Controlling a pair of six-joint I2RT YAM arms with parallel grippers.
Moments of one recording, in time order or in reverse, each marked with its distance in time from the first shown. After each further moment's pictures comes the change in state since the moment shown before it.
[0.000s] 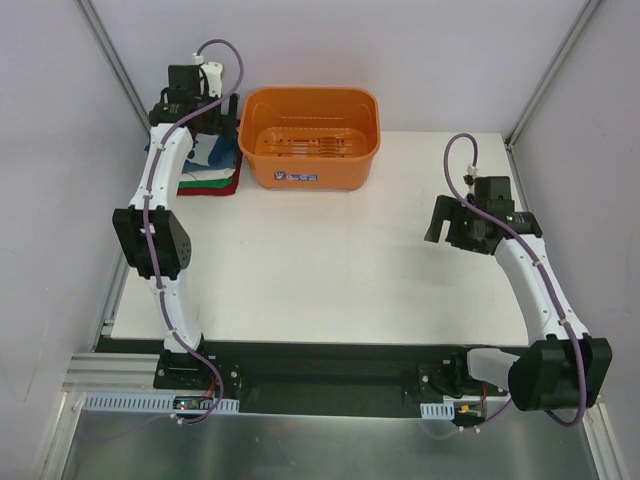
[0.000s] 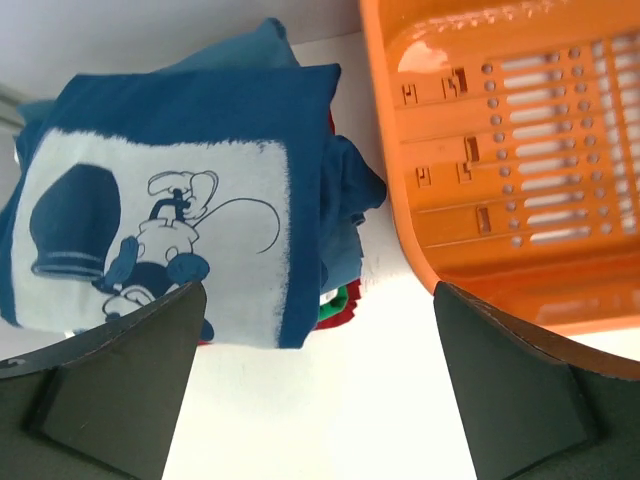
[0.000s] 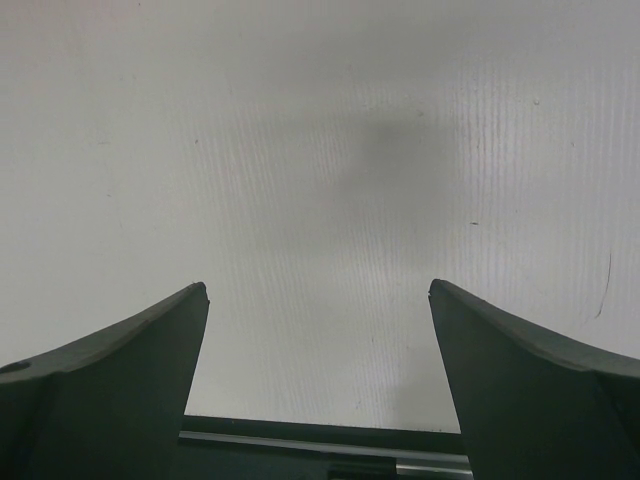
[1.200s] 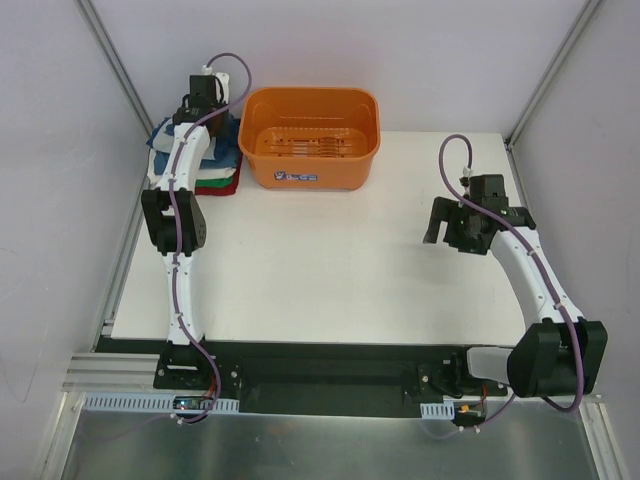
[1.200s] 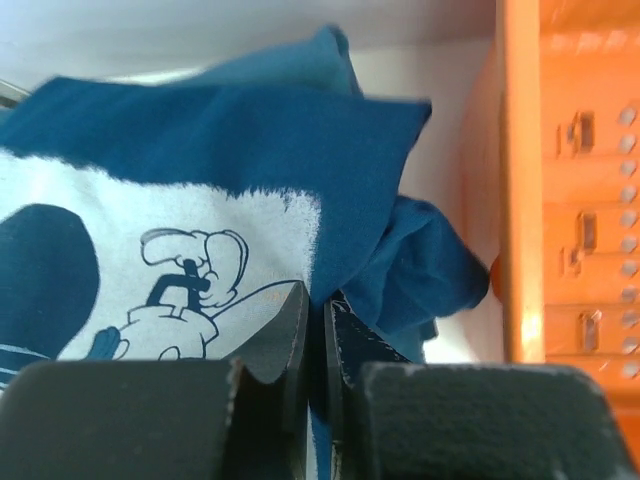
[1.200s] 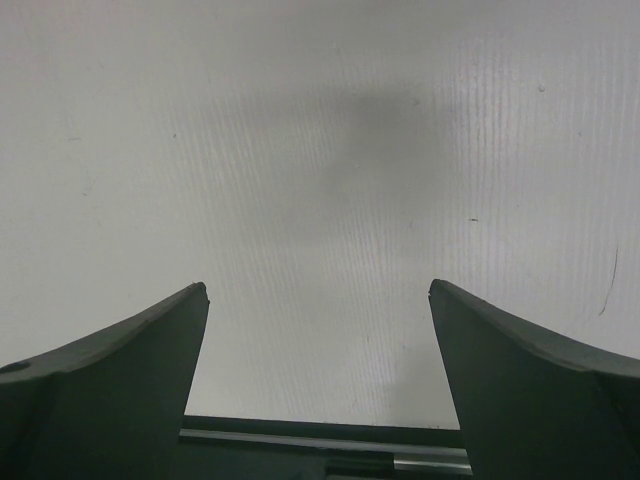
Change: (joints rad) left arm -0.020 0.355 0.258 0.053 -0.110 0.006; right arm 0.001 0.052 -0.001 -0.003 0.011 0.001
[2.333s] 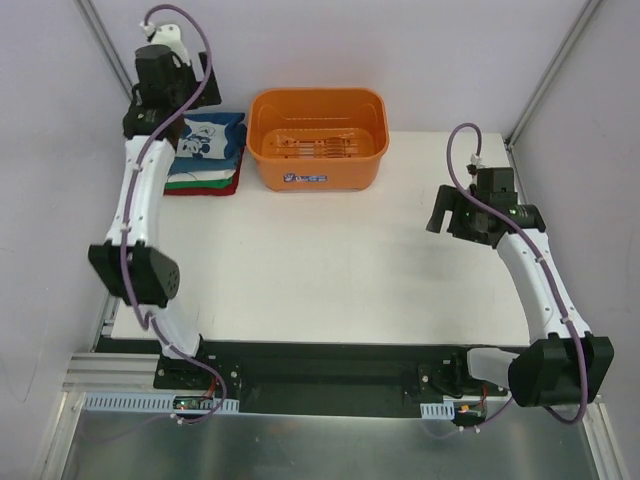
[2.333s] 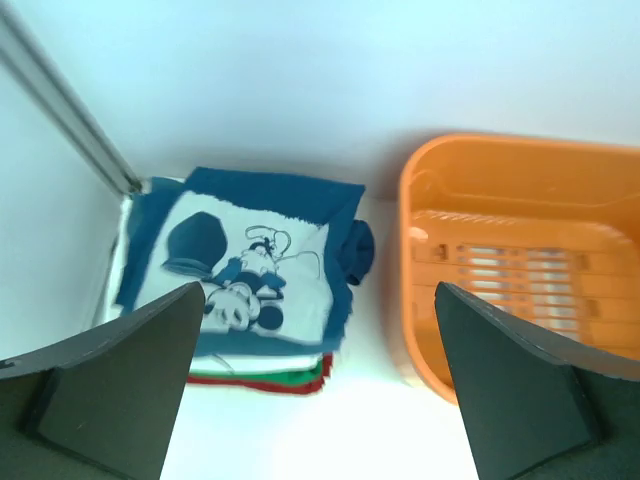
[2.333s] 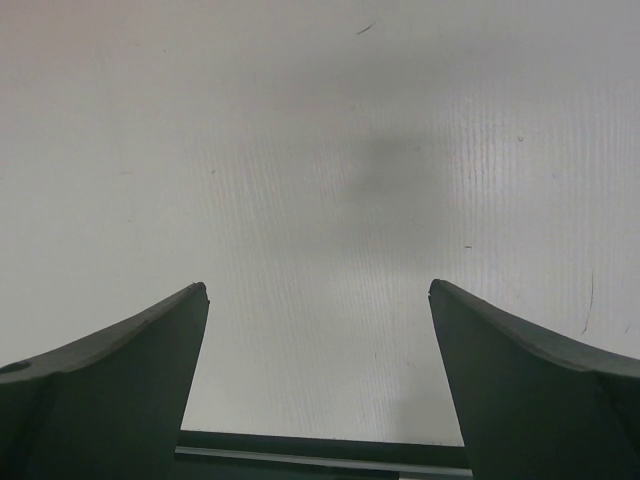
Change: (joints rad) left arm -0.001 -0.565 -0.344 0.159 -0.027 -0.200; right arm 0.003 -0.033 0.075 -0.003 0.010 0.004
